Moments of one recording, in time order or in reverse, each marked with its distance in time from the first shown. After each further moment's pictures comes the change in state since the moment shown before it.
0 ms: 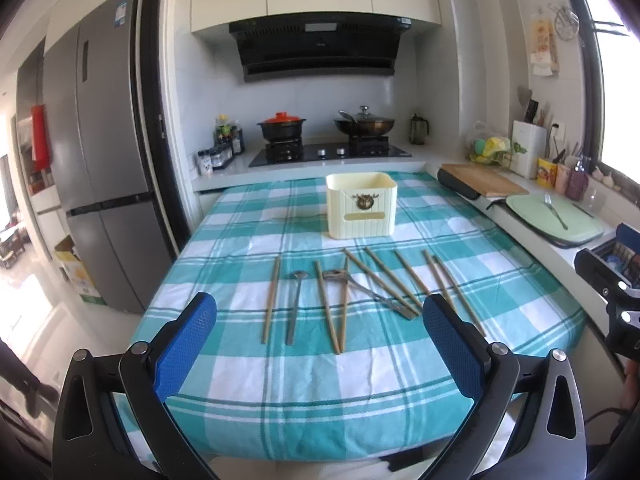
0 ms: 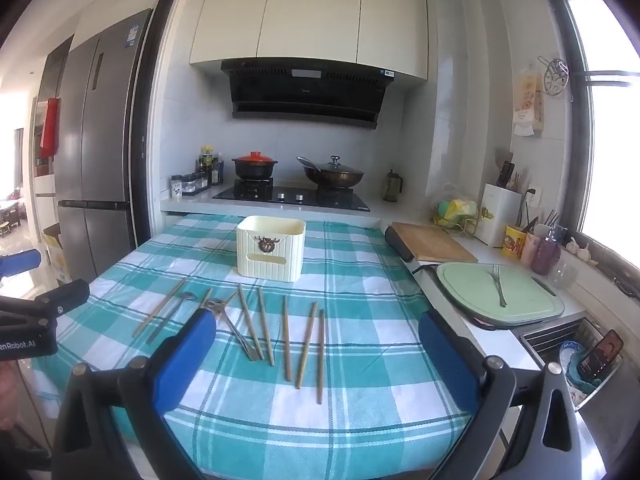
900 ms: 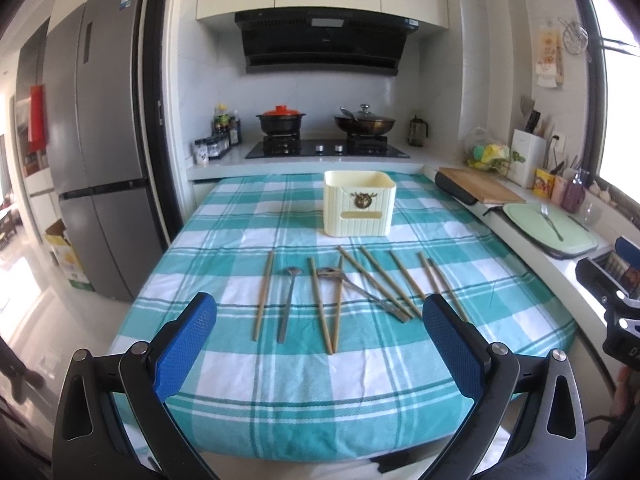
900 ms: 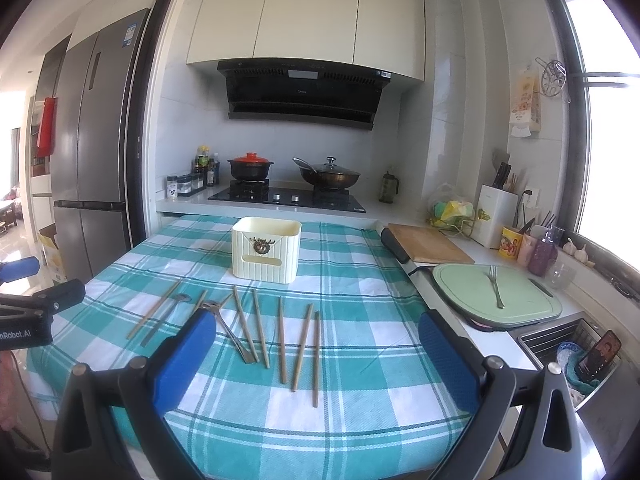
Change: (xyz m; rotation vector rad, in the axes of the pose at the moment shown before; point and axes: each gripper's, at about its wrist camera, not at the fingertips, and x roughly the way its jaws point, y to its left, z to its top) left arm 0.004 0.009 0.006 -0.046 0.014 -0.033; right arm 0.002 0.000 -0.003 -0.001 -0.013 -0.017
